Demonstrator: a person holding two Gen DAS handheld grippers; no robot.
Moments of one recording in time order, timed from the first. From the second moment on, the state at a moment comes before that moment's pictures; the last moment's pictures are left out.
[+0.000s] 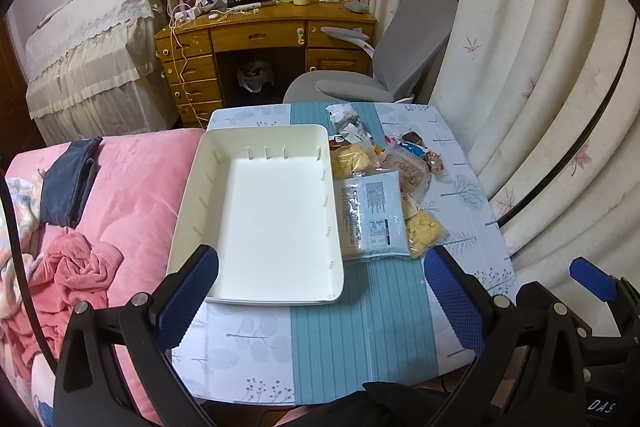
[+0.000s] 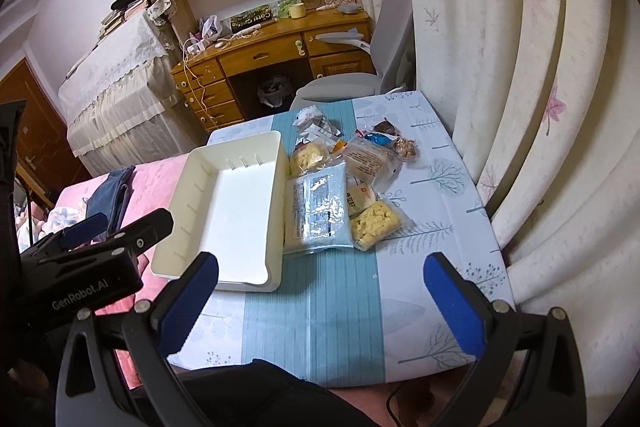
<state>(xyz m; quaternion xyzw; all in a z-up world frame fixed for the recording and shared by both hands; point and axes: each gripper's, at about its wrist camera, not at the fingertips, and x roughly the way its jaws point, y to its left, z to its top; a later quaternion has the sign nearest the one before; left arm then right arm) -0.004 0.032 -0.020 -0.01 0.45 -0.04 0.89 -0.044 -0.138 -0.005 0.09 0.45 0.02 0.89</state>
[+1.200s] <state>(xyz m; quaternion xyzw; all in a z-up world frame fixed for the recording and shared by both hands) 0.035 -0.007 -0.053 -0.04 0.53 -0.04 0.85 0.002 -0.198 -0.053 0.15 0.54 0.03 0.83</state>
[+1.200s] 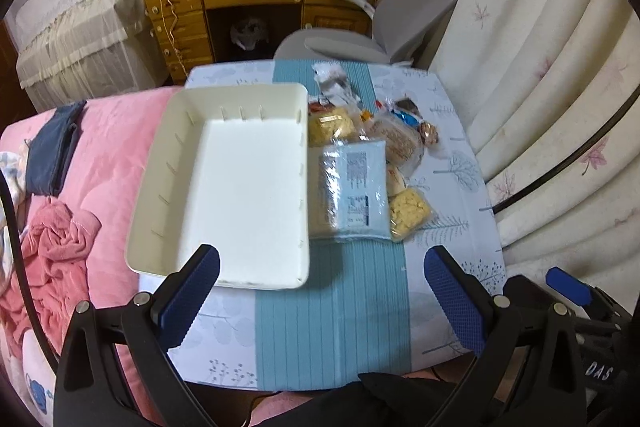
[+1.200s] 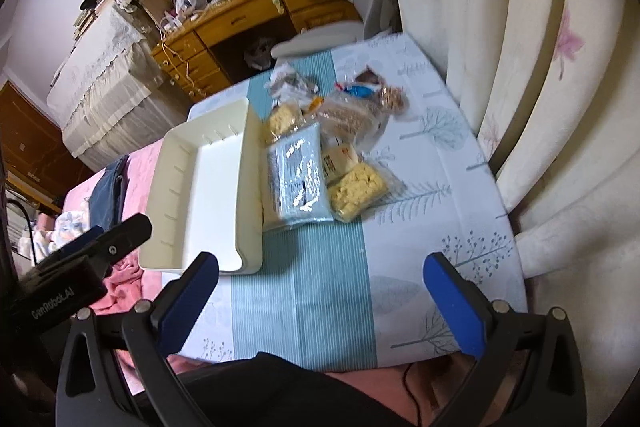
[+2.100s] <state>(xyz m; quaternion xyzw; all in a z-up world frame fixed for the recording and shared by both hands) 0.157 -0.101 -0.158 0.01 0.58 0.02 0.82 0.125 -0.308 -0.223 0.47 0.69 -0.01 0.56</state>
